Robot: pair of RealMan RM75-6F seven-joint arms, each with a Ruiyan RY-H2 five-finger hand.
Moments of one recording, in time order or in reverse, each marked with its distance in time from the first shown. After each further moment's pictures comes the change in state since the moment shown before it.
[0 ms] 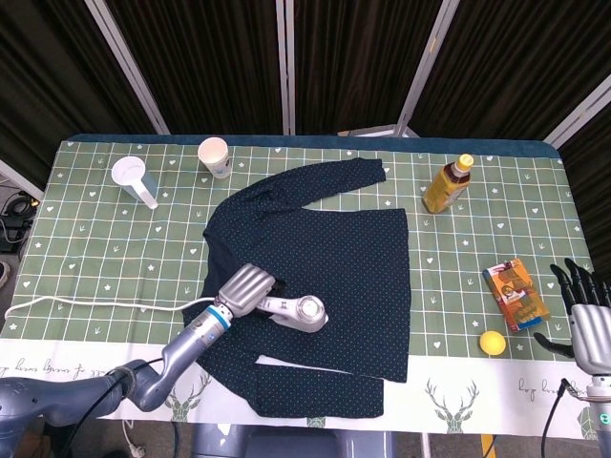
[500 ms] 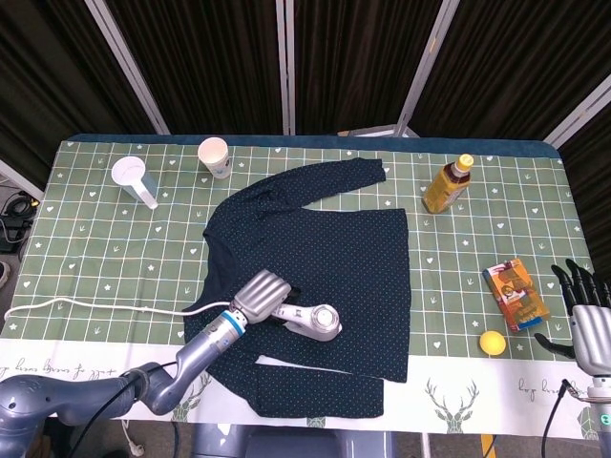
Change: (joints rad) left arm -0.026 -0.032 -0.004 -0.009 -0.020 -0.013 0.056; right arm -0.004 0.002 0.001 0.000 0.003 0.004 0.003
